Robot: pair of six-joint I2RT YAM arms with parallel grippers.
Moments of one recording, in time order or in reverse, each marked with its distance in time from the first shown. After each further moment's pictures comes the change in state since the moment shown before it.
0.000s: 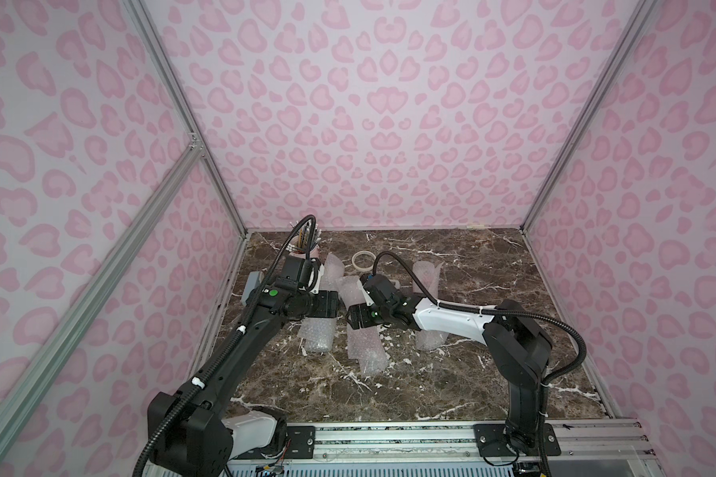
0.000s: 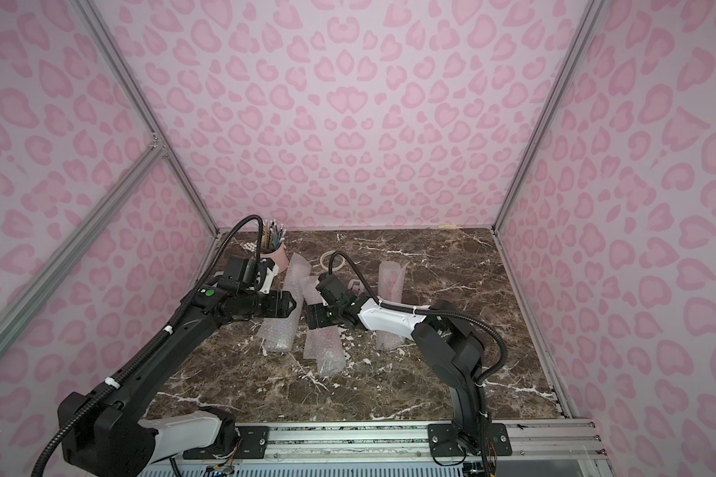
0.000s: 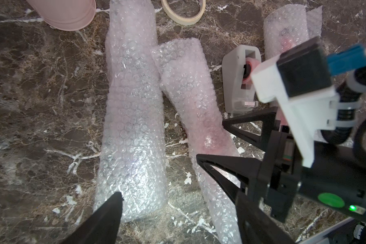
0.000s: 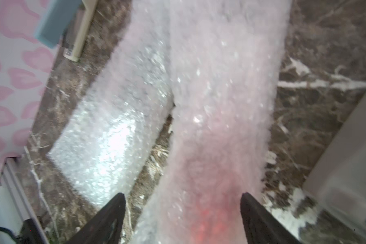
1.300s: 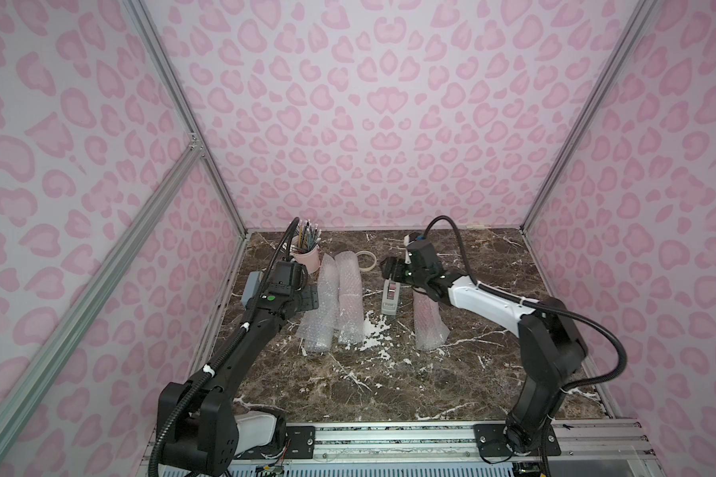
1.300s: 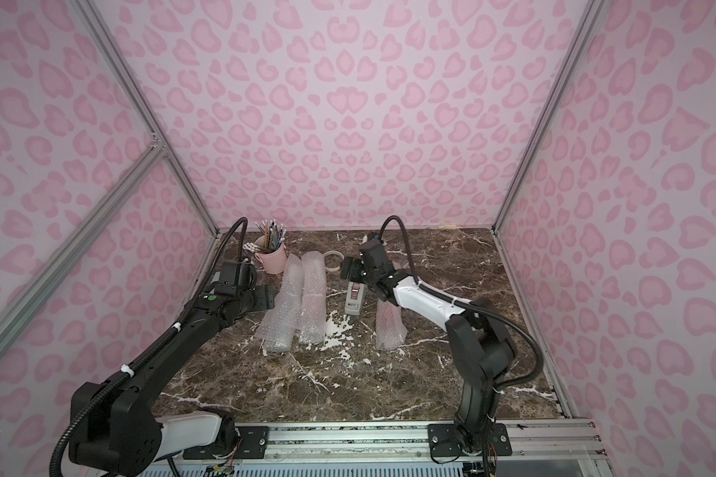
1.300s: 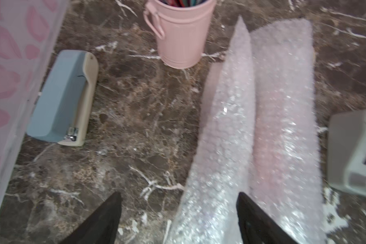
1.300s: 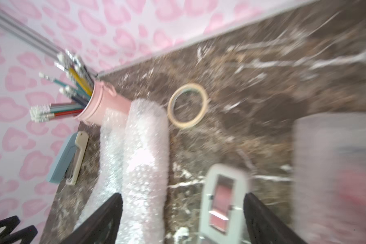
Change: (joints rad) left arm 0.136 0.023 -0.203 0.351 -0.403 0.002; right arm -0.360 -0.268 -0.113 0.195 0.137 0.008
